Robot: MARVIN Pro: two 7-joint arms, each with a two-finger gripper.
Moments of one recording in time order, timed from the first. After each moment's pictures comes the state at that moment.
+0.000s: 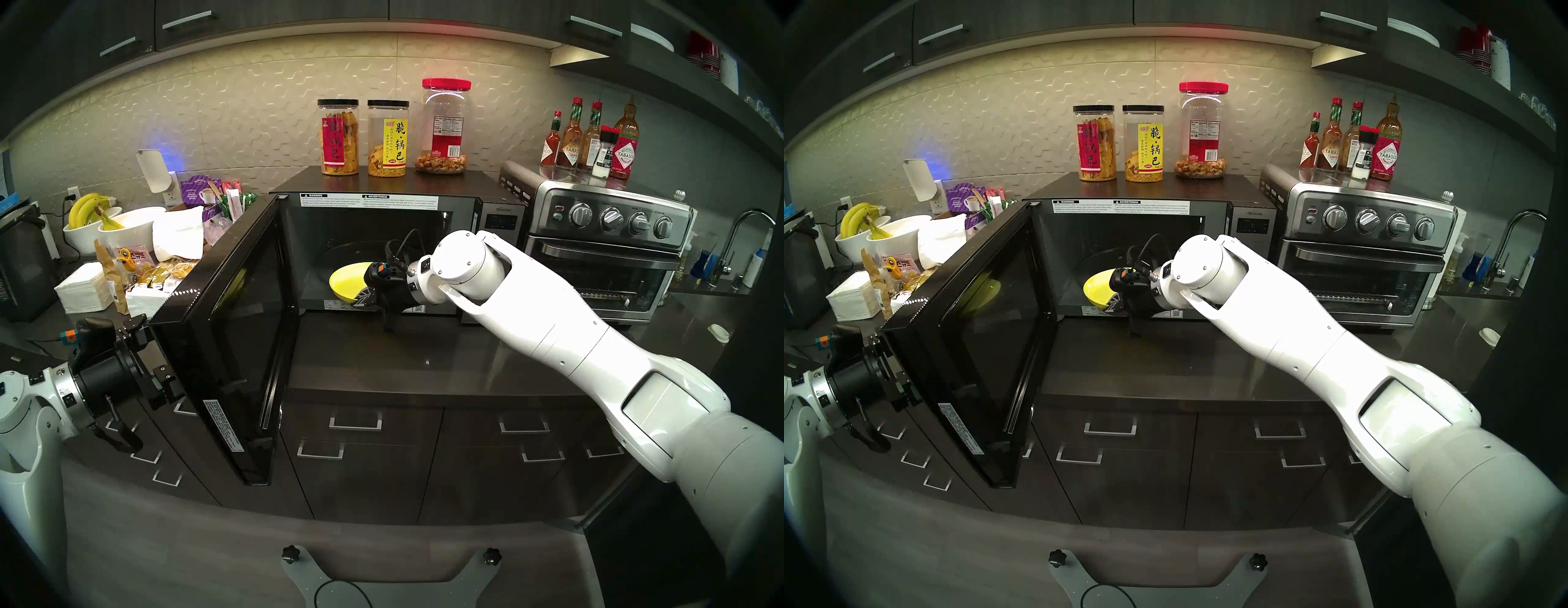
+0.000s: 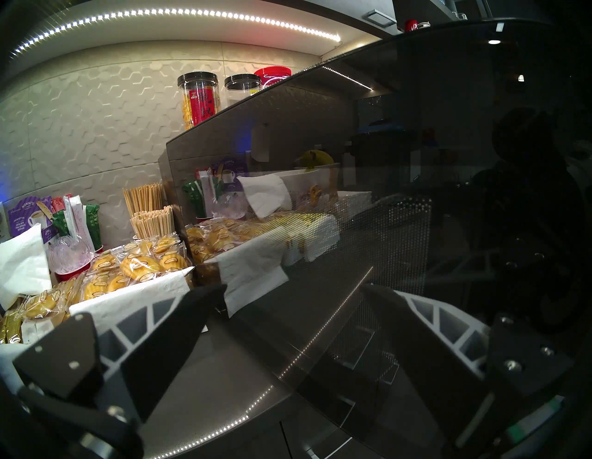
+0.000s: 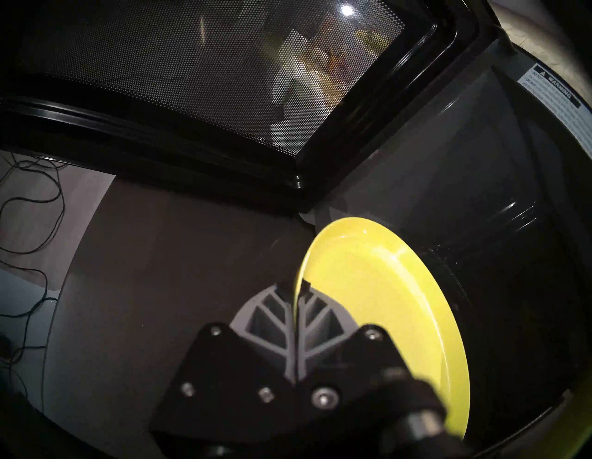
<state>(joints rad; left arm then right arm) 2.04 -1.11 -2.33 -2.18 -0.55 0.39 -0.96 -0.54 -1.21 0.61 -1.29 0.05 0.27 0.79</state>
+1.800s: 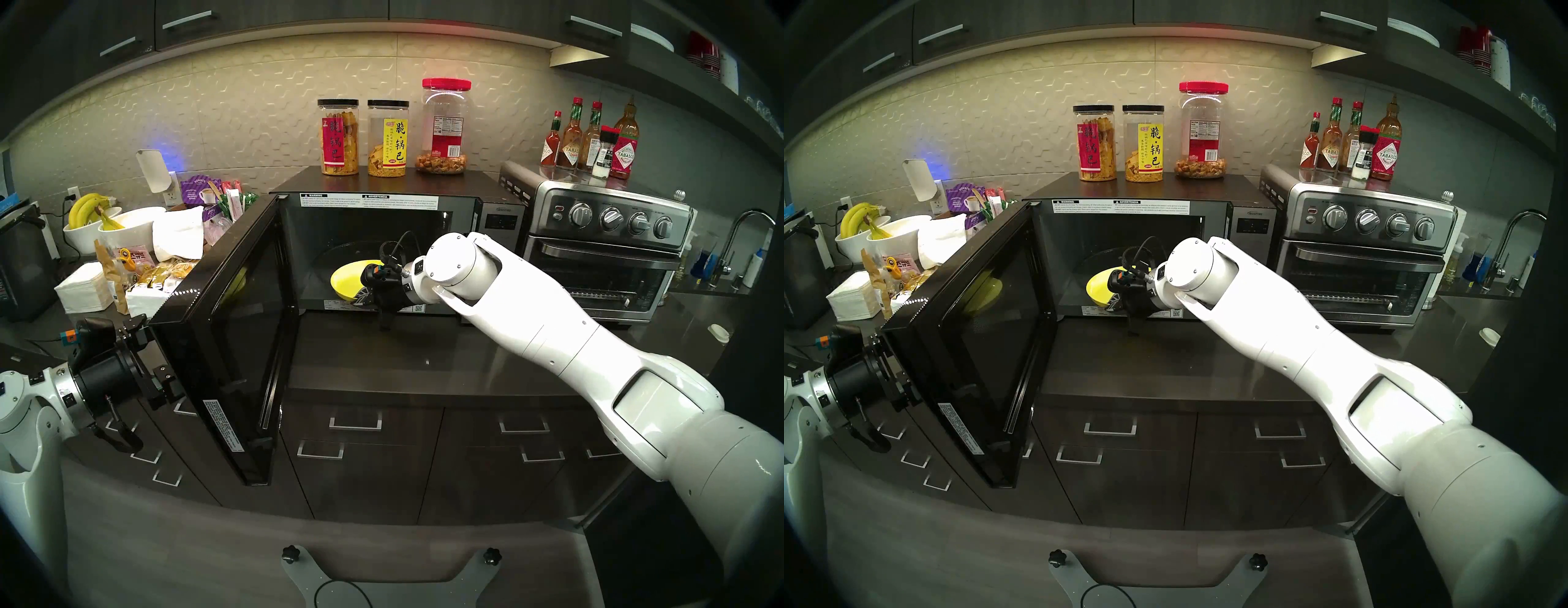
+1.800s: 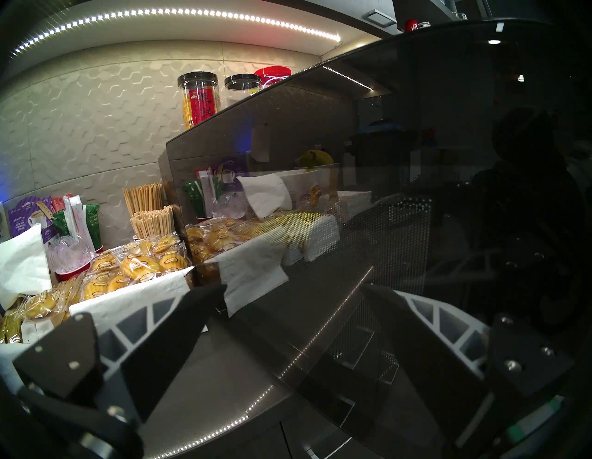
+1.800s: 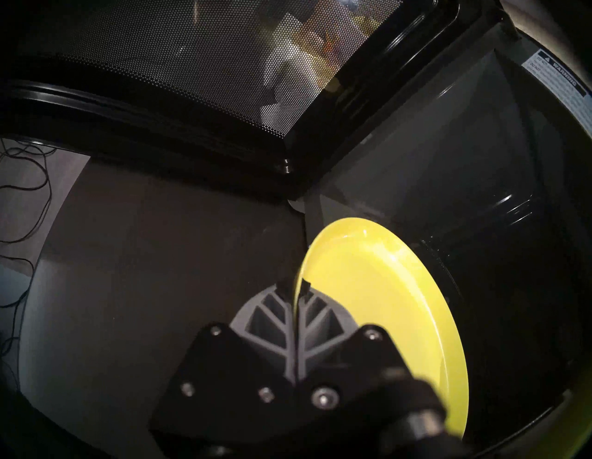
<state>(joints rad) 2.04 -1.11 -2.33 -2.18 -0.55 0.39 -0.97 -0.53 -1.25 0.60 -1.22 -0.02 0.27 0.76</state>
